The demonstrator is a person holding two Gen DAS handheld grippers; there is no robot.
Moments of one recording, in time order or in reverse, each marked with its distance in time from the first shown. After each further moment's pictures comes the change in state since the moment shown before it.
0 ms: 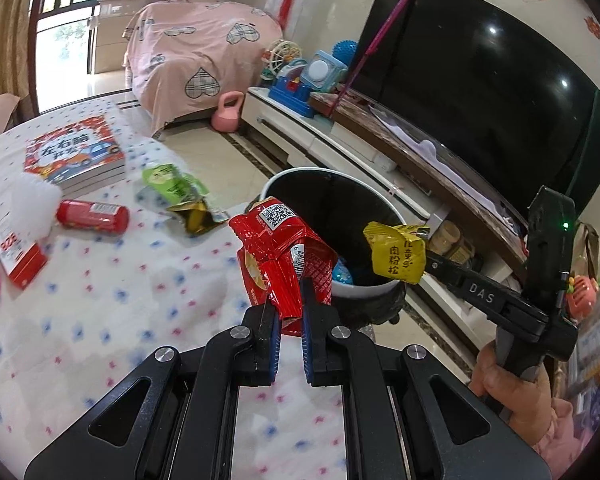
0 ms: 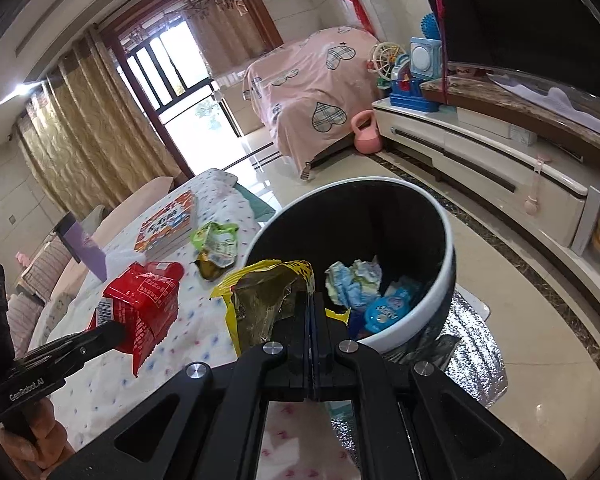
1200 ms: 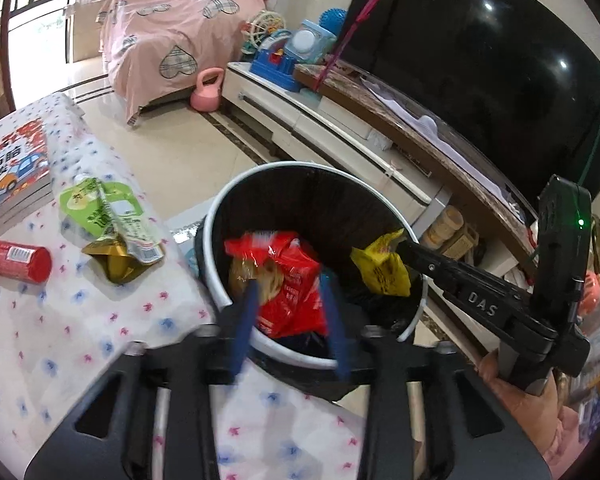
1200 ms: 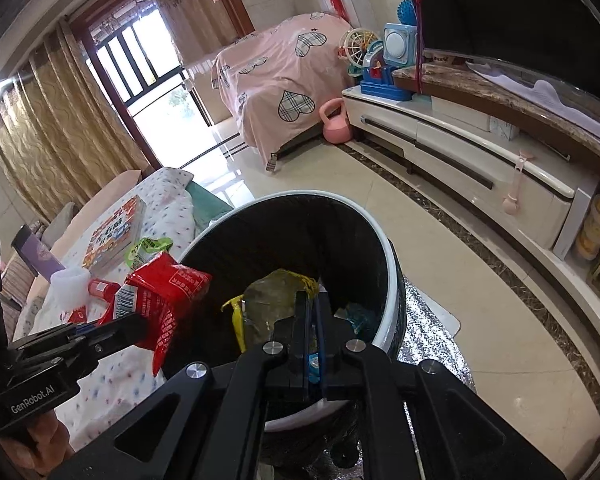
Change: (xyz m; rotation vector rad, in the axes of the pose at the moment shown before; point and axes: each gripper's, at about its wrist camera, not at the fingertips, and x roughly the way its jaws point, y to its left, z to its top) left arm 0.085 -0.026 0.039 0.025 0.093 -0.024; right arm 0.037 -0.042 0.030 0.022 0.054 -0.098
